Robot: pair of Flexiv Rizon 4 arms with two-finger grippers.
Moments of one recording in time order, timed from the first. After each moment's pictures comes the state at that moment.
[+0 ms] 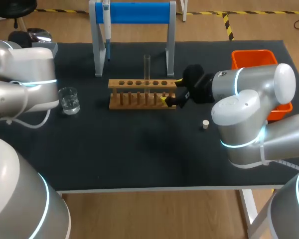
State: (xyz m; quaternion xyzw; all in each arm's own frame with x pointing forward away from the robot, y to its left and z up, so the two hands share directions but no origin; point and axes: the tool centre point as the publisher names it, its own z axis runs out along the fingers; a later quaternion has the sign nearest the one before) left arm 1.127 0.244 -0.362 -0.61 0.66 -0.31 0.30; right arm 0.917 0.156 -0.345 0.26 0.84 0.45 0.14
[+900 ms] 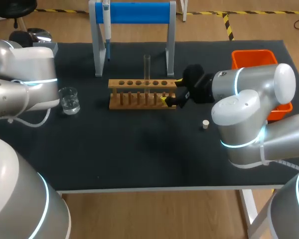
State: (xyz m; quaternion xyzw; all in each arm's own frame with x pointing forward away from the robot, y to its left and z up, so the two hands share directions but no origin) left arm 1.134 0.245 -0.367 -0.61 0.66 -0.31 0.30; right arm 0.917 0.156 -0.345 0.26 0.84 0.45 0.14
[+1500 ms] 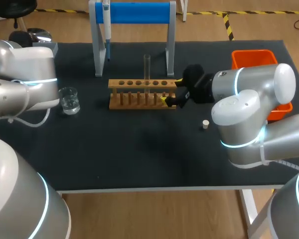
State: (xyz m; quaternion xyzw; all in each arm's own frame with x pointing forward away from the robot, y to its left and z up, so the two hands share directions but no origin) left arm 1.136 0.248 -0.369 -0.61 0.66 -0.31 0.30; right arm 0.917 0.156 -0.345 0.26 0.84 0.45 0.14
